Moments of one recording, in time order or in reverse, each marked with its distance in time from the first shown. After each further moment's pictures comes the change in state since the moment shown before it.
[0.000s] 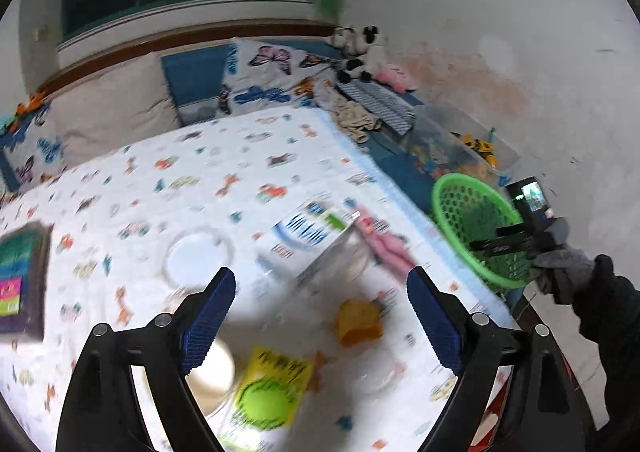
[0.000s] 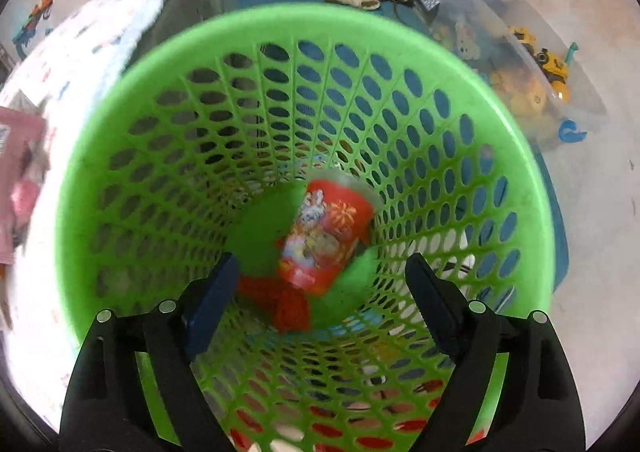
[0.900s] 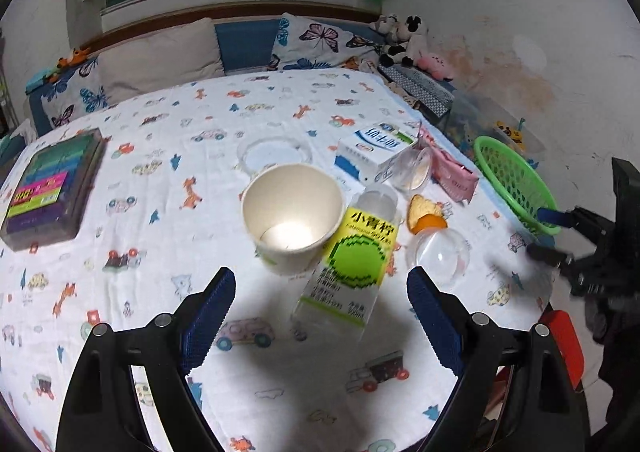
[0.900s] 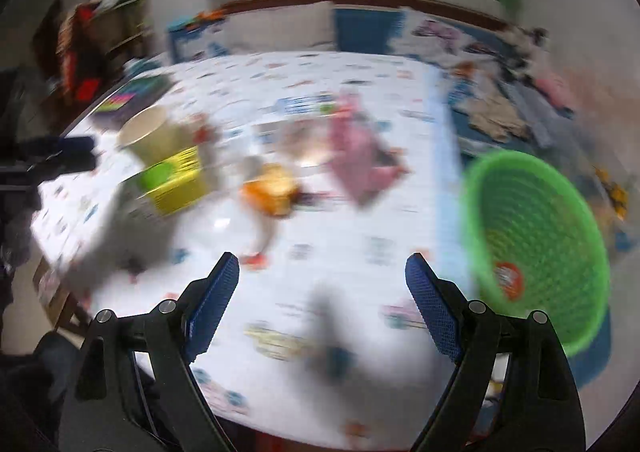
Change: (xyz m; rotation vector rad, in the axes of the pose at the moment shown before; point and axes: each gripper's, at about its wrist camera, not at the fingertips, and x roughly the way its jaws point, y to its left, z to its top) left arm -0.041 0.058 -0.110 -0.086 0.035 0.081; right arm -0.149 0.202 -0.119 -0.348 -0.383 0.331
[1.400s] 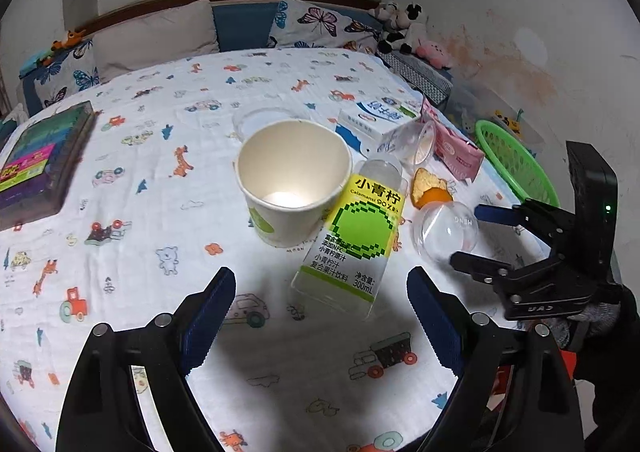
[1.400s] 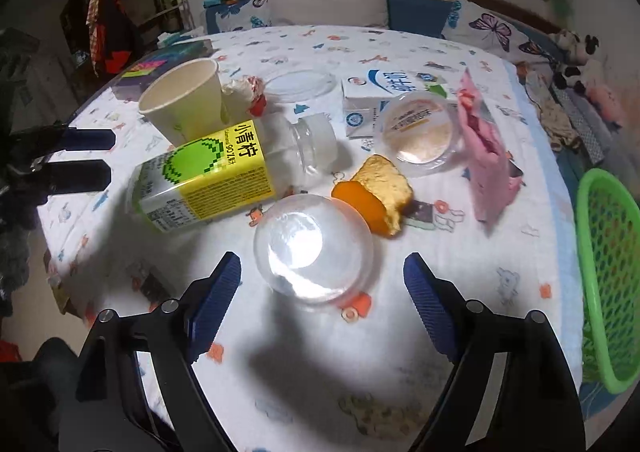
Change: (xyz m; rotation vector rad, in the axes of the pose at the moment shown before) left arm 0.022 0.006 -0.018 -0.017 0.053 -0.042; right arm 0.077 0.056 0.013 -0.065 0.053 0.089
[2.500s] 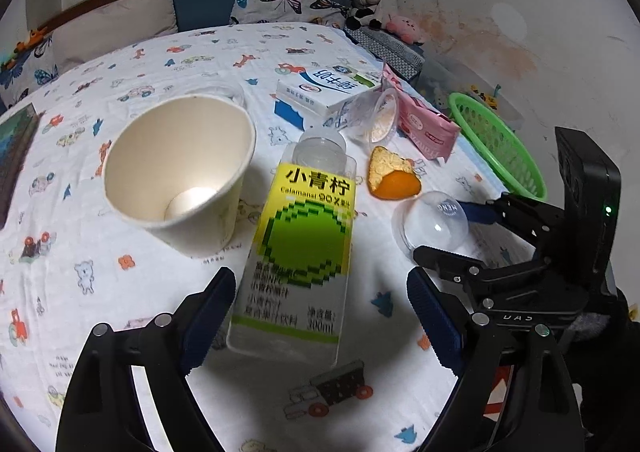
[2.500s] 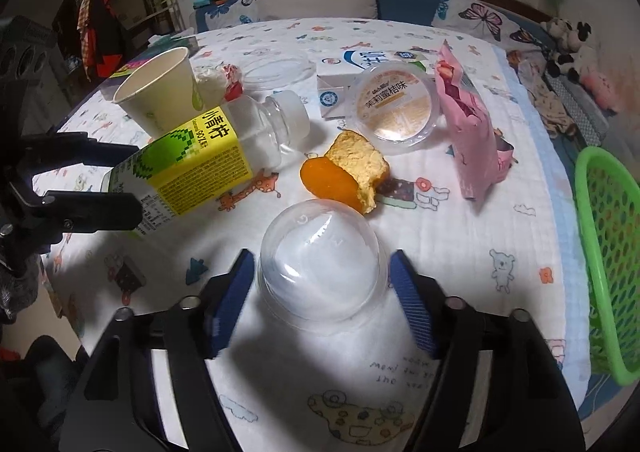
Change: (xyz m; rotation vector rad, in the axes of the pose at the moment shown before) left arm 0.048 -0.038 0.012 0.054 0.066 -0.085; right arm 0.003 -0.021 -0.018 0.039 0.000 -0.007
